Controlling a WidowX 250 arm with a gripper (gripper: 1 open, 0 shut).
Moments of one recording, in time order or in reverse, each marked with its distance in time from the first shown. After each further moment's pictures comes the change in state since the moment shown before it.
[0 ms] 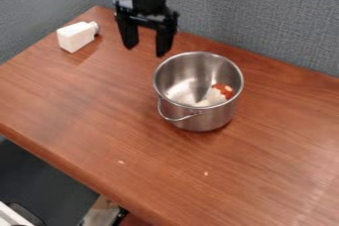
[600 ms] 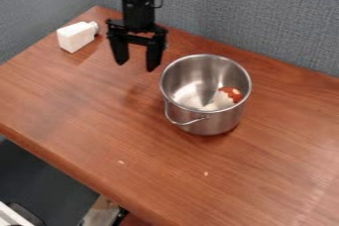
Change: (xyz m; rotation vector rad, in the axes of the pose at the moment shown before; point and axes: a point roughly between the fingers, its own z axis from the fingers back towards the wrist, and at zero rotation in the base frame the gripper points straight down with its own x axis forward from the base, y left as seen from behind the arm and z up) arm 0.000 0.030 -0.026 -0.007 0.024 0.055
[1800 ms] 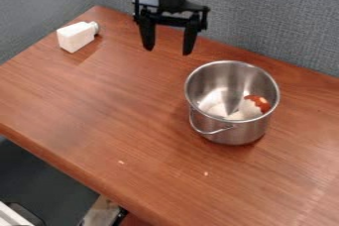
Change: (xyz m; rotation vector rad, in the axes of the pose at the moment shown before) arm -0.005 -0.065 0.039 0.055 -0.015 0.211
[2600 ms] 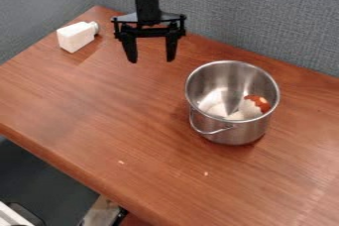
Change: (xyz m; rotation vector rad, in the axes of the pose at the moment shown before) arm 0.010 0.024 -0.020 -0.089 -0.062 0.229
